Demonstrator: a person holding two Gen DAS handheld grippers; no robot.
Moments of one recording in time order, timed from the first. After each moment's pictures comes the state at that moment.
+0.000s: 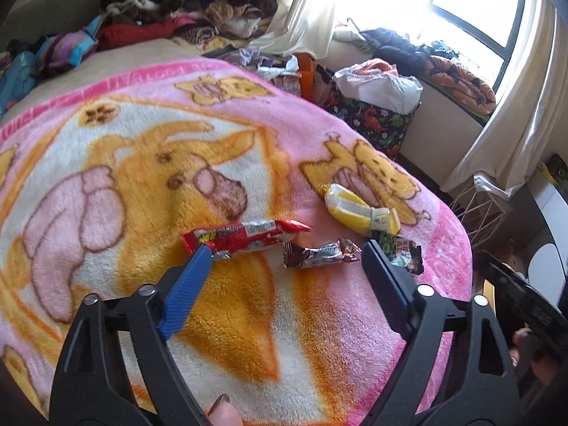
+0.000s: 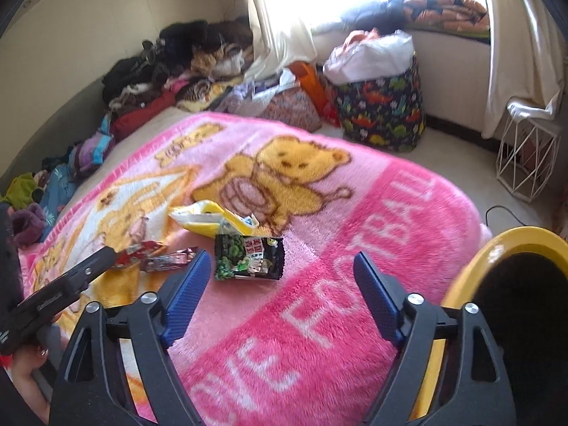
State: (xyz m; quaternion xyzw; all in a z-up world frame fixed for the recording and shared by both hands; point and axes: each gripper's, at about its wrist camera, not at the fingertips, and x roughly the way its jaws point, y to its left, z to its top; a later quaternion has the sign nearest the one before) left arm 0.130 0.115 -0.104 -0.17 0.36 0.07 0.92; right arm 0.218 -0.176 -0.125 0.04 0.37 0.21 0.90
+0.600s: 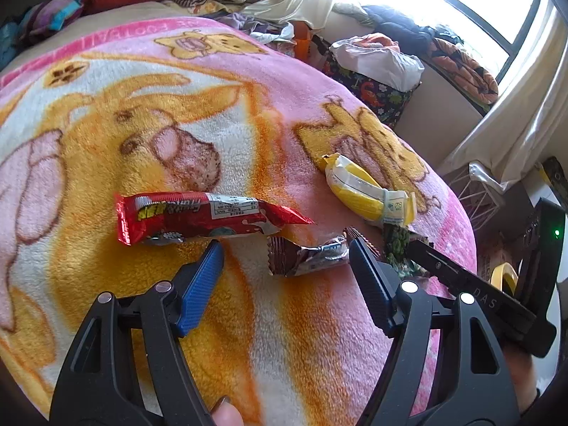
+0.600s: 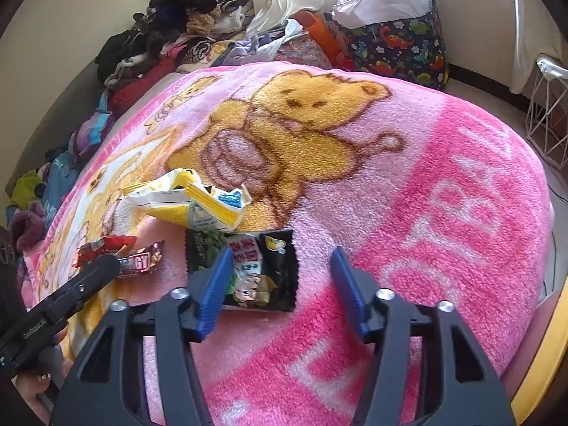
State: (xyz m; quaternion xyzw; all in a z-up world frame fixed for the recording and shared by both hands) left arm 0.171 0.116 -0.144 -0.20 0.41 0.04 0.89; right arm 0.281 -0.144 -0.186 0.07 0.46 0.25 0.85
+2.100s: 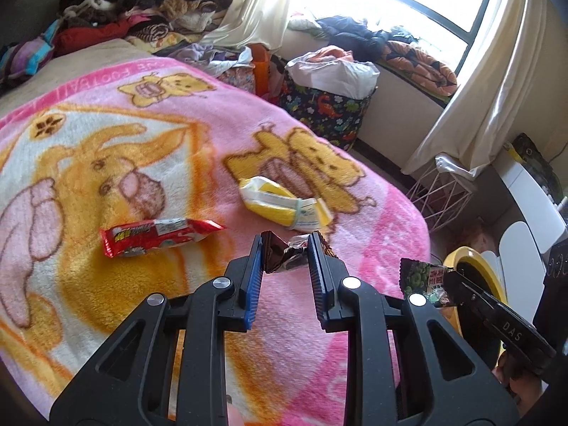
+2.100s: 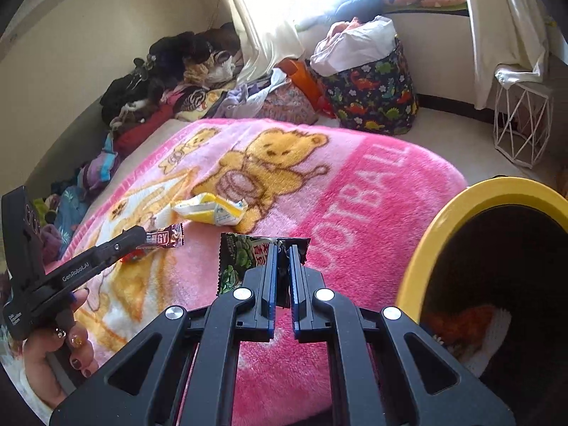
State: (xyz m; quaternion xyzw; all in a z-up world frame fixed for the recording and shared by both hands) left arm 0.143 0.064 -0.087 -0.16 0.36 -0.02 0.92; right arm 0.182 -0.227 -0.117 0.11 0.37 0.21 0.90
